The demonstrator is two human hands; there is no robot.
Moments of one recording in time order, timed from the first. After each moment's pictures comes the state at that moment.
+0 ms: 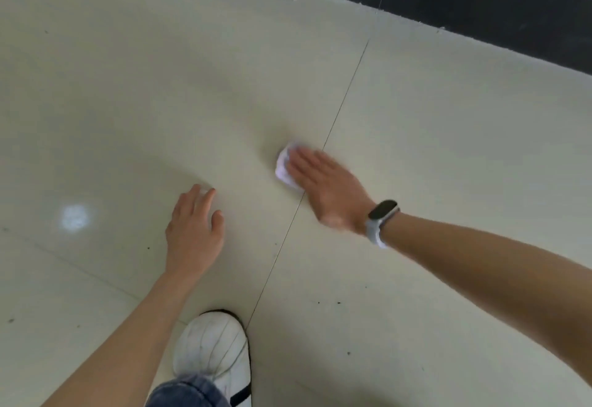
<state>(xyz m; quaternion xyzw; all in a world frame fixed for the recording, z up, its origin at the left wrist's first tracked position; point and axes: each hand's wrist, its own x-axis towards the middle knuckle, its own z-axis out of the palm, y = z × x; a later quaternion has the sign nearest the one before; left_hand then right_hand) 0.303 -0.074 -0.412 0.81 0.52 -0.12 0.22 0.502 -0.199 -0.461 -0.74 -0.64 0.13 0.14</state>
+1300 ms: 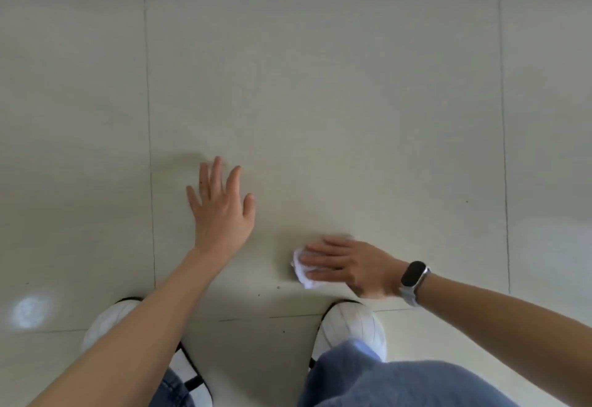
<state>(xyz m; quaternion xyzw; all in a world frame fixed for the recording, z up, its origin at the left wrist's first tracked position) 0.397 -0.272 -0.408 0.94 0.21 -0.20 0.17 0.416 -0.538 -0.455 -0.71 -0.67 0.21 0.09</state>
